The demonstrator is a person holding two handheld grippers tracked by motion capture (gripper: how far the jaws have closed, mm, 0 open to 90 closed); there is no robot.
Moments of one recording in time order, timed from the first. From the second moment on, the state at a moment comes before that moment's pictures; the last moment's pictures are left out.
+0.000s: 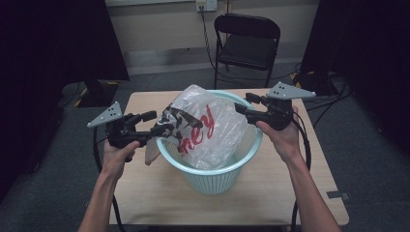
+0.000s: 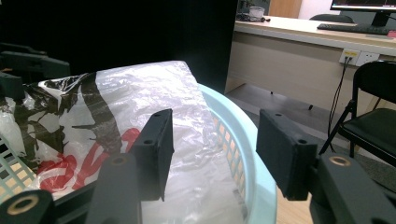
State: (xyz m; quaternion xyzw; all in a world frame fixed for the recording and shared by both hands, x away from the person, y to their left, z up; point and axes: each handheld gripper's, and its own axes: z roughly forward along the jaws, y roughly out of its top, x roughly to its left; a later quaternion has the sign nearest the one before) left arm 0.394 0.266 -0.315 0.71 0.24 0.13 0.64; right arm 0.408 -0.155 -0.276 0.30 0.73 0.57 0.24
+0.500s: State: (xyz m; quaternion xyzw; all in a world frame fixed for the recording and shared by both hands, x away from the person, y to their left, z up) left arm 0.388 0.259 -0.278 0.72 0.21 0.17 0.64; right arm 0.409 -0.144 -0.279 0.29 0.73 0.57 0.22
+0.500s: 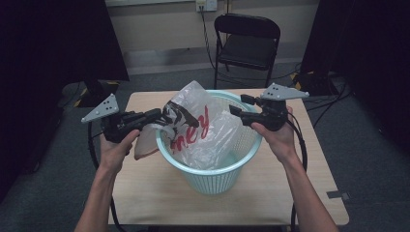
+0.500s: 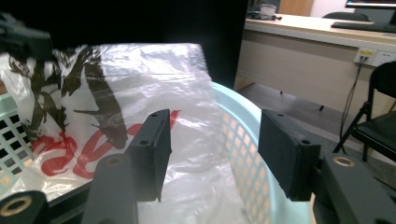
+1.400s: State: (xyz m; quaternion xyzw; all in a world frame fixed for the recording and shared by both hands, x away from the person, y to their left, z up) left arm 0.388 0.271 -0.279 0.71 0.25 0.16 0.64; right arm 0.403 -0.133 -0.274 0.27 0.73 0.58 0.23
